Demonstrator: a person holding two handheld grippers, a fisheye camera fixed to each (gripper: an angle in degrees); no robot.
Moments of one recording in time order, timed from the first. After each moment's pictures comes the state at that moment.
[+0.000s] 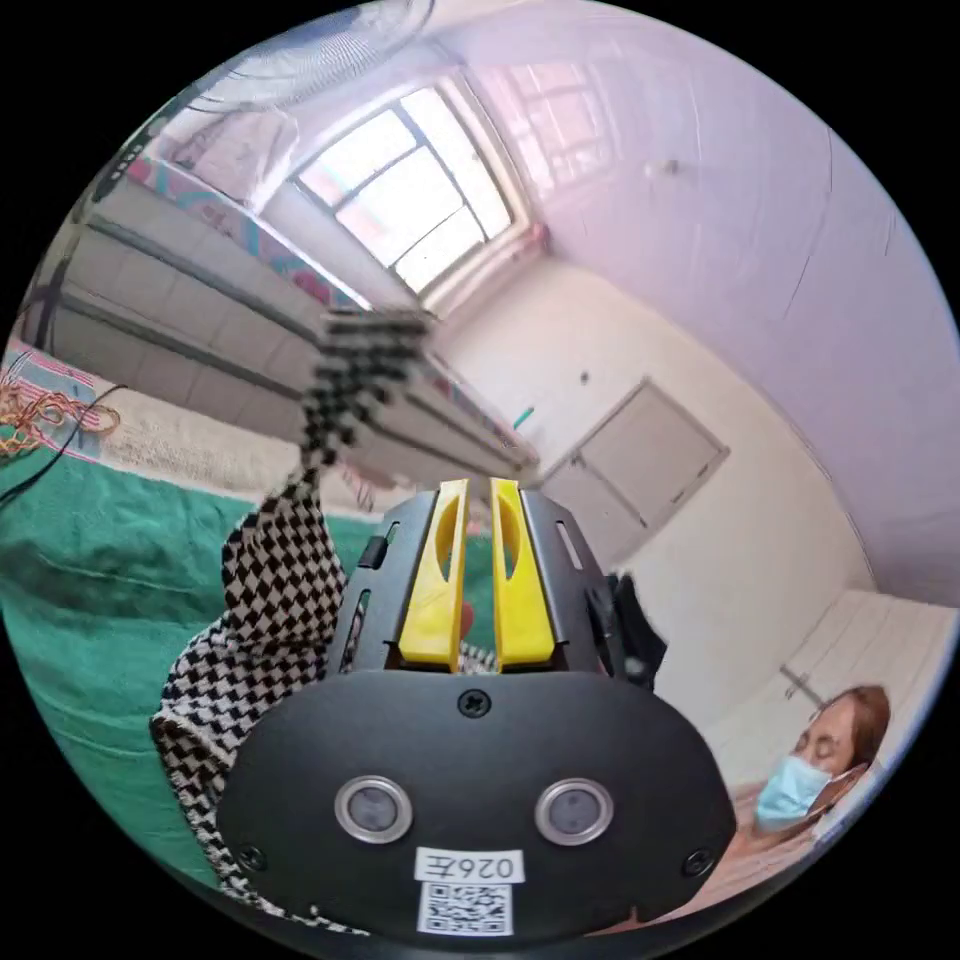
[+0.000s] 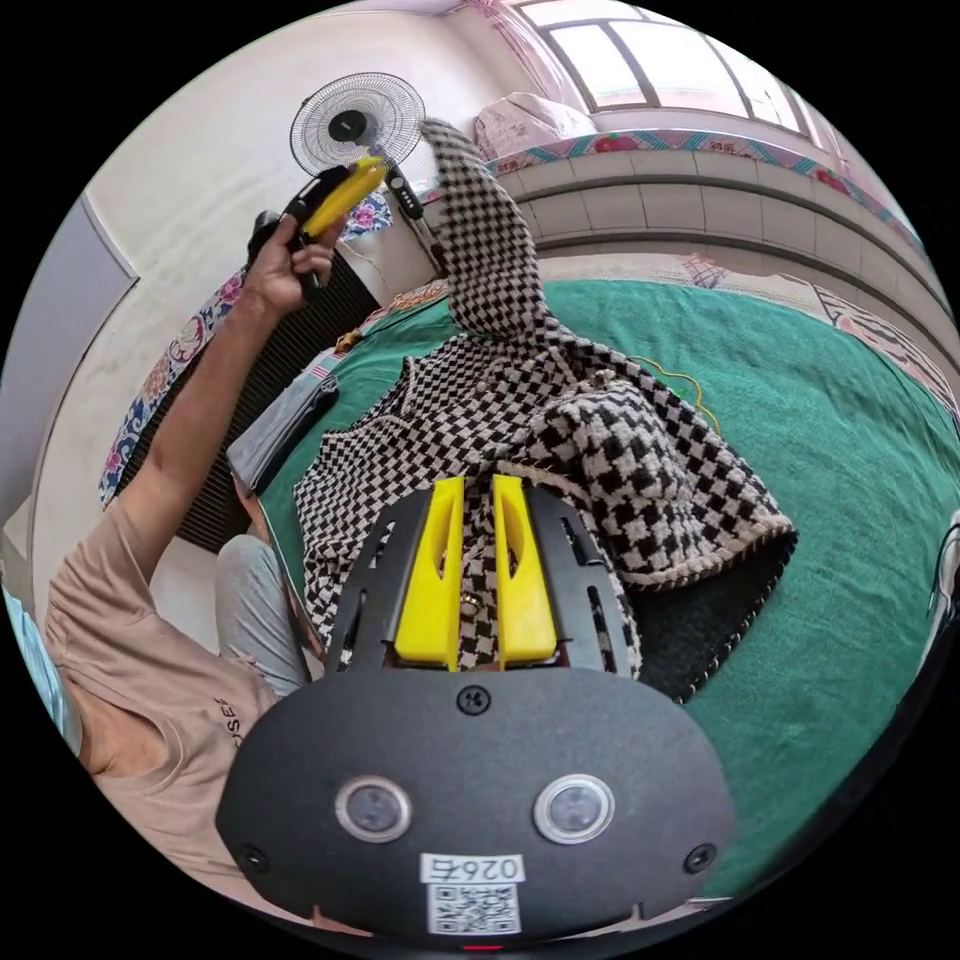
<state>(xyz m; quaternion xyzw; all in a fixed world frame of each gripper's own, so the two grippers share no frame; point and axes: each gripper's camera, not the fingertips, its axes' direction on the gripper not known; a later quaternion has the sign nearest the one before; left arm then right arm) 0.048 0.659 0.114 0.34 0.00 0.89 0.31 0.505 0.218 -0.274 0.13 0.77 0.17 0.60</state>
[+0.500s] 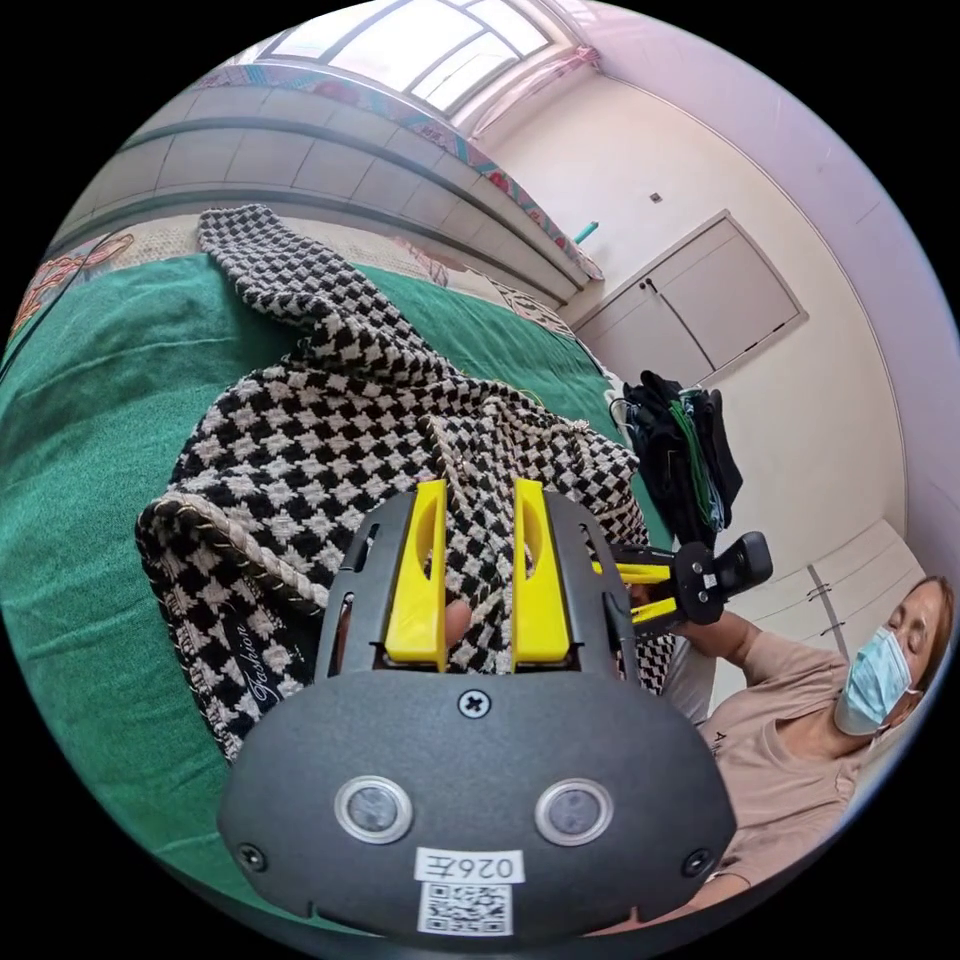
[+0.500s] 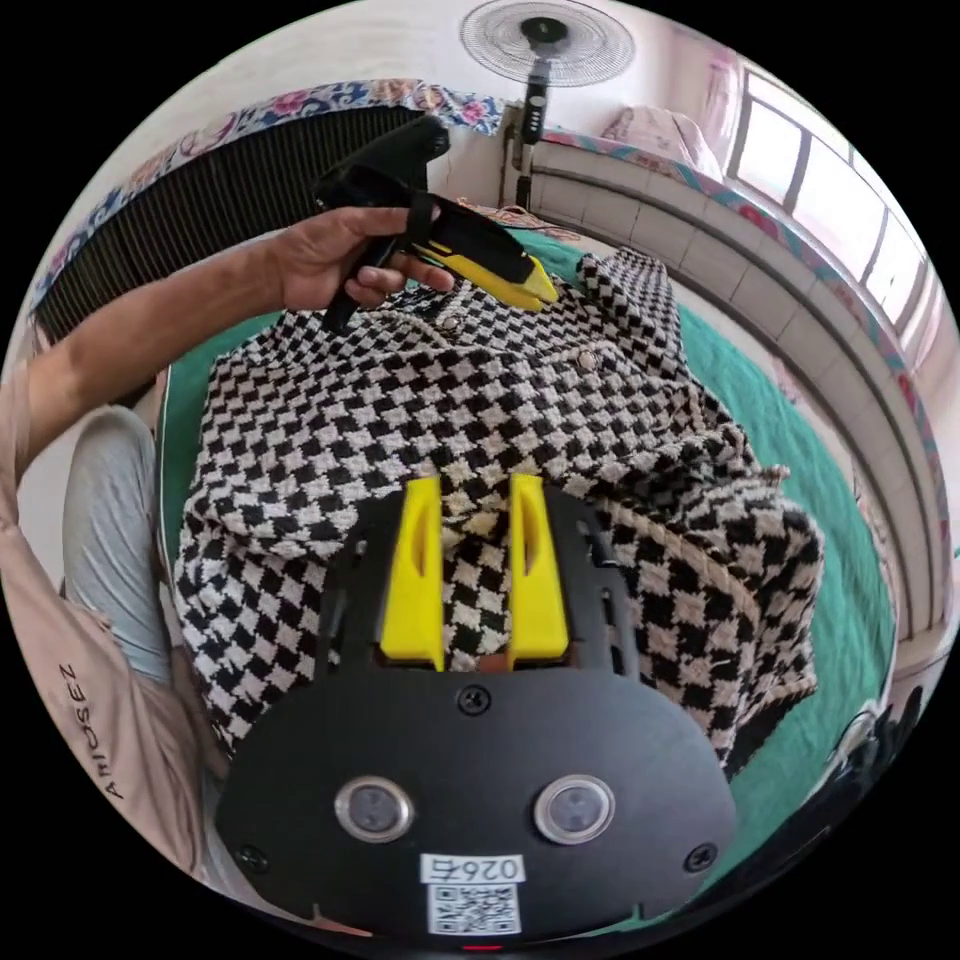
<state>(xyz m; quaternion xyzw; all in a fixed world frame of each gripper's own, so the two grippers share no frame) 0.056 0.437 0.137 0.30 -0.18 0.86 0.37 0.639 0.220 -0.256 -0.10 0.84 0.11 0.52</state>
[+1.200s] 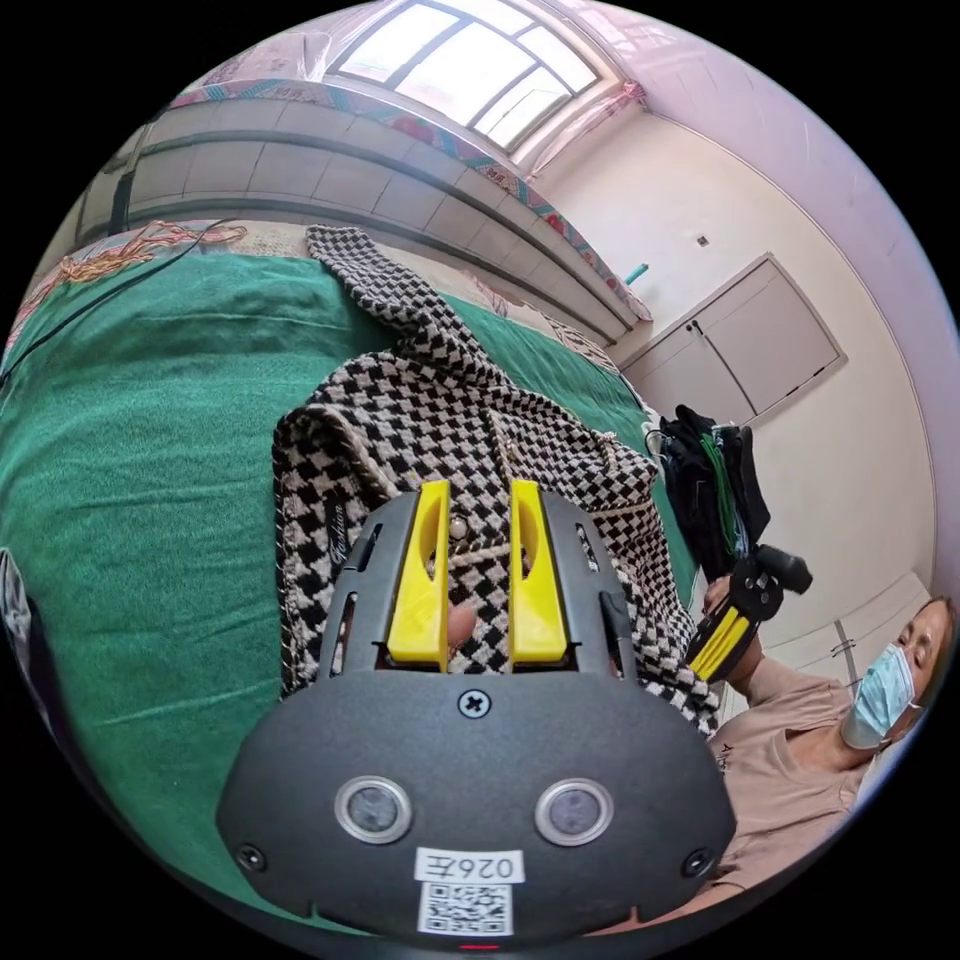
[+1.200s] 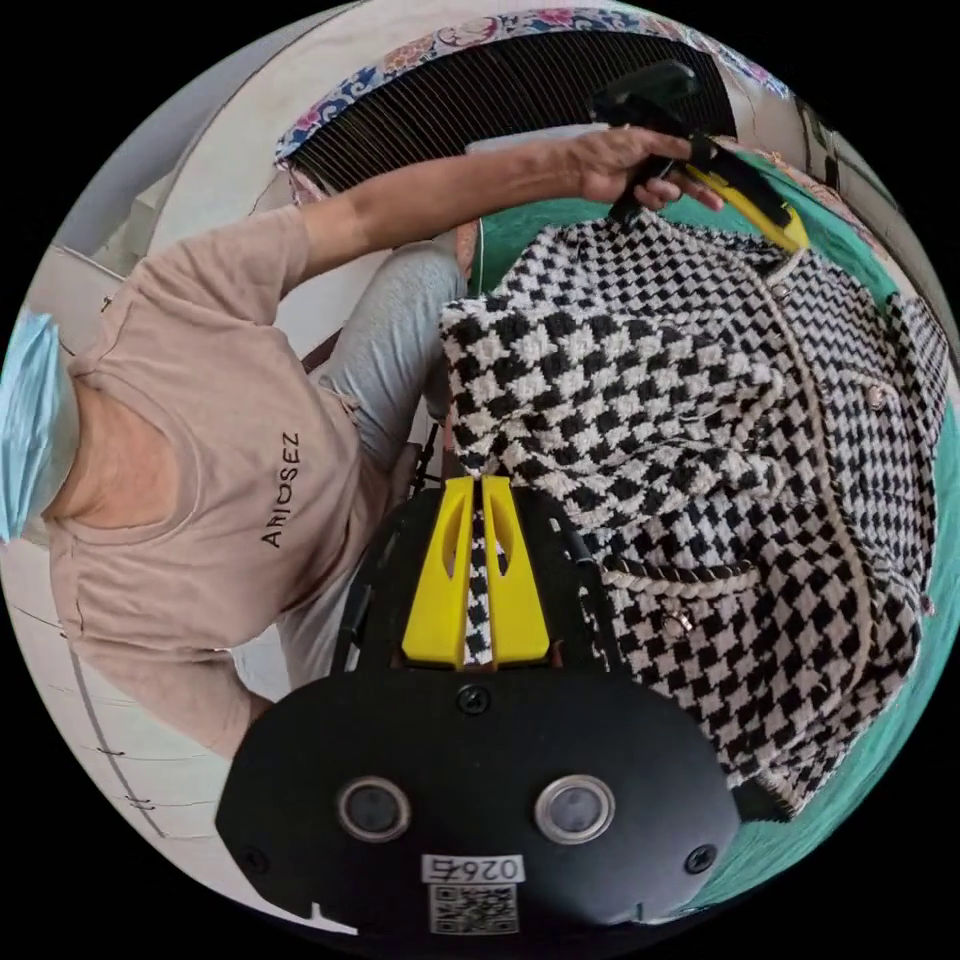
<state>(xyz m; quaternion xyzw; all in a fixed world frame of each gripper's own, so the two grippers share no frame) 0.007 0.369 0.138 0.38 -0.16 0.82 0.40 0.532 0.210 -0.230 -0.31 0.55 0.13 0.76</state>
